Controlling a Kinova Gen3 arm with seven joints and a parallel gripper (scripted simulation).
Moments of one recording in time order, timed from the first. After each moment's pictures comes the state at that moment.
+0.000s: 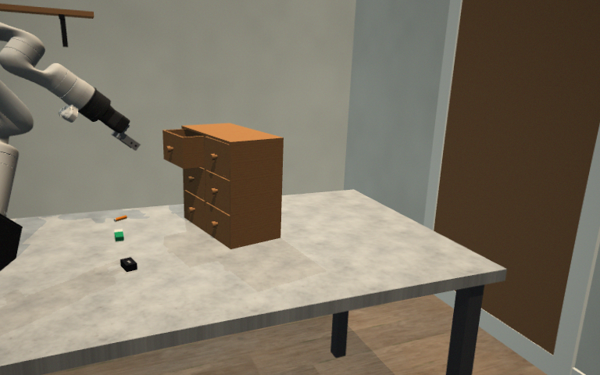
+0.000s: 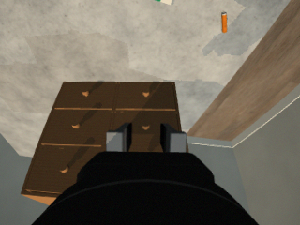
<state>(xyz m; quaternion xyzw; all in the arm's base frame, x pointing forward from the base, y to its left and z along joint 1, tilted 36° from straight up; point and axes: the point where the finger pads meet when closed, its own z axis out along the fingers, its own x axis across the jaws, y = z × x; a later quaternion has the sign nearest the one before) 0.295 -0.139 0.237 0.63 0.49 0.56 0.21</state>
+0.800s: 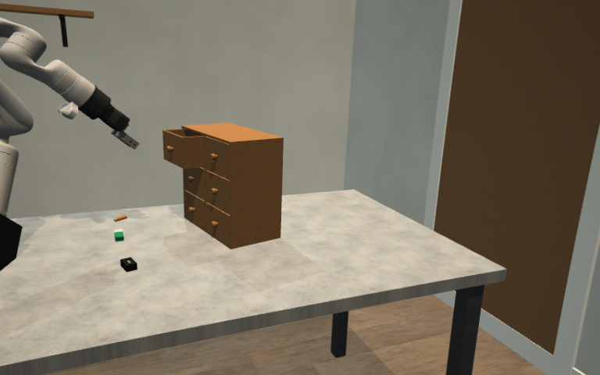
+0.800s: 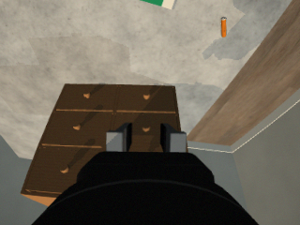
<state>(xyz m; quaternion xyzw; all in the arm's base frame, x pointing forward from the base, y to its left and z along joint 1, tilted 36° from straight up) 0.291 -0.142 0.239 0.63 0.50 0.56 0.20</state>
